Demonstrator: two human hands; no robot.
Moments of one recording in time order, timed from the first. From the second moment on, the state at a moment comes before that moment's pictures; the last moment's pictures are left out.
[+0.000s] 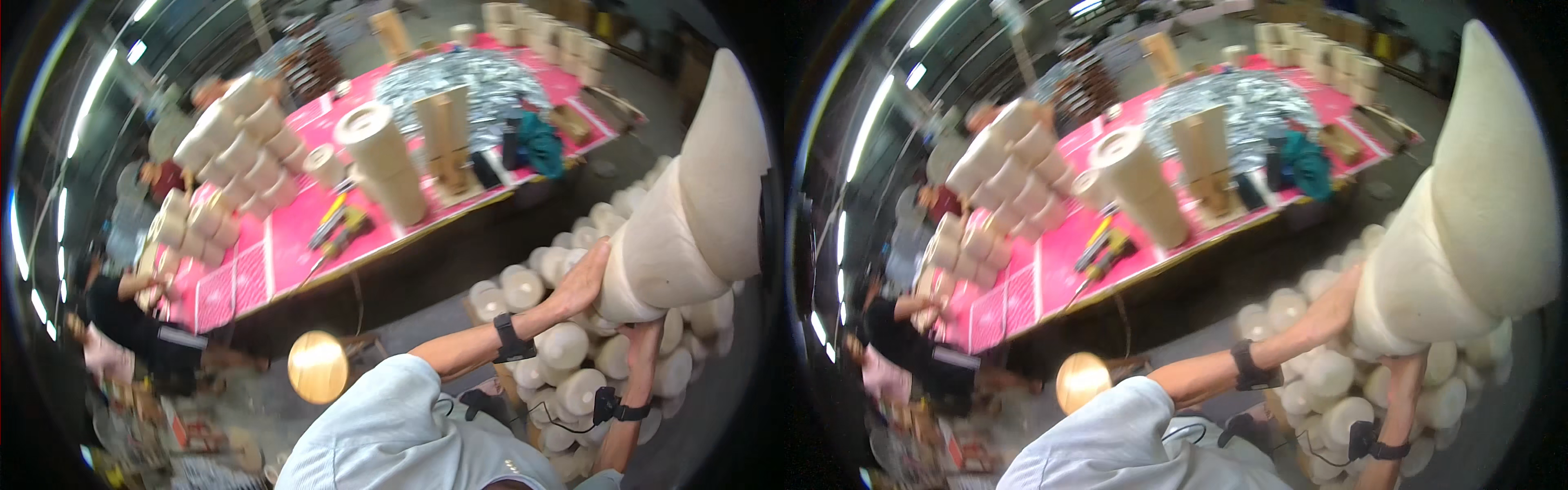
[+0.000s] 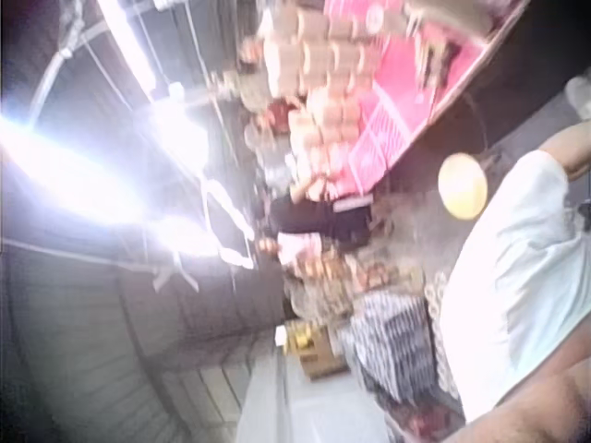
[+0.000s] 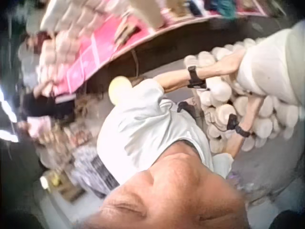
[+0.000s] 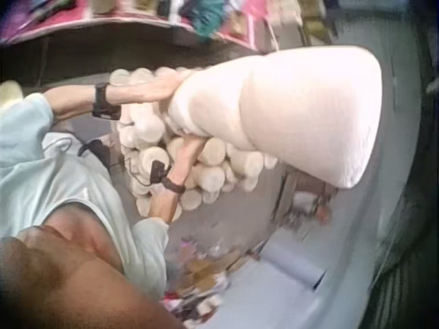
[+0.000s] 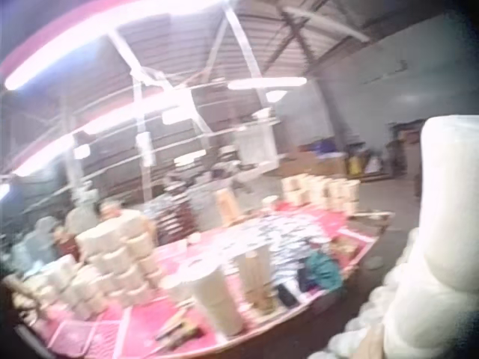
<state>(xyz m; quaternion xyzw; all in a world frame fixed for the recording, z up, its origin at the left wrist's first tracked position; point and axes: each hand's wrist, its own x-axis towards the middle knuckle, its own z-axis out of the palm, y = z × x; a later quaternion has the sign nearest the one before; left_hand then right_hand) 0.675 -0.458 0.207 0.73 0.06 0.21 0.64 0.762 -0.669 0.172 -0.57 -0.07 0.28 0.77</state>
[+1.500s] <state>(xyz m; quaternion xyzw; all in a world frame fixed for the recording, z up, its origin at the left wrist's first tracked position) 0.028 0.071 0.154 0.37 0.58 0.53 0.49 0.212 0.130 0.134 -0.41 -0.49 0.68 0.37</state>
